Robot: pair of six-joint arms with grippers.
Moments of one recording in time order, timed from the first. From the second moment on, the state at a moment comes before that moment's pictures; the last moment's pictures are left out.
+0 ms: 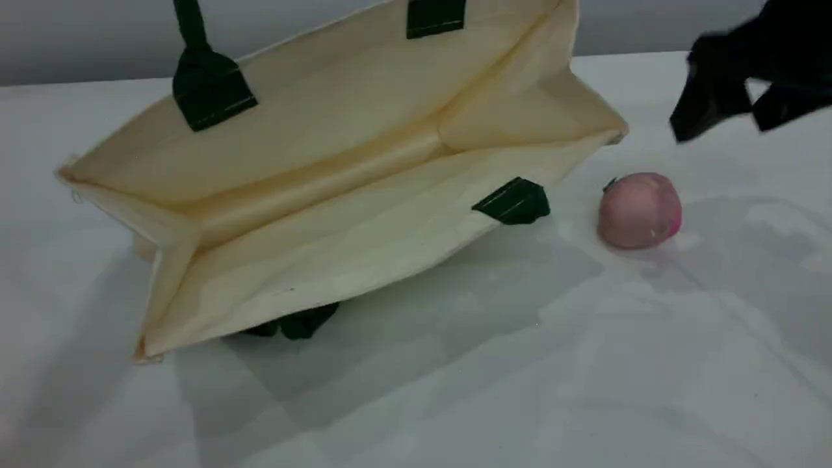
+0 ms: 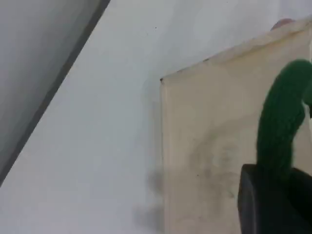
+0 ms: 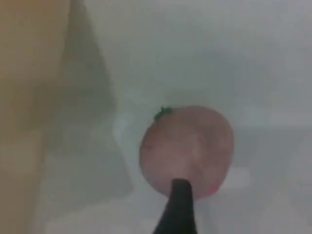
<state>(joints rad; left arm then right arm) -0.28 1.77 -1.87 -0.39 1.22 0.86 0.29 1.80 -0.88 0.42 0.27 -0.38</state>
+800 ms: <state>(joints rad) -0.28 1.77 -1.87 -0.39 1.22 0.86 0.39 2.01 -0.95 0.46 0.14 -0.38</state>
